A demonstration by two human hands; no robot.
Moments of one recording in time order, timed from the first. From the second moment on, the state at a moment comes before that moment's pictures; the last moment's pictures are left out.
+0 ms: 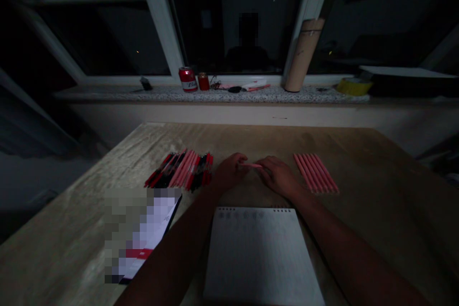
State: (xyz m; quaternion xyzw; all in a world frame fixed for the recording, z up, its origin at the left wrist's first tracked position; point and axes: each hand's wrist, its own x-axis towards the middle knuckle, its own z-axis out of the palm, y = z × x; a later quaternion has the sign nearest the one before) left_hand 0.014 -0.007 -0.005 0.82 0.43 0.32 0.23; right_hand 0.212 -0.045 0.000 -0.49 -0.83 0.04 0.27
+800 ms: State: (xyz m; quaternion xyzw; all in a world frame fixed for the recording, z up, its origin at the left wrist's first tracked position) left_hand 0.017 -0.008 -0.005 0.84 0.47 0.25 0.10; right_hand 0.212 -0.045 0.001 -0.49 -0.83 0.05 0.27
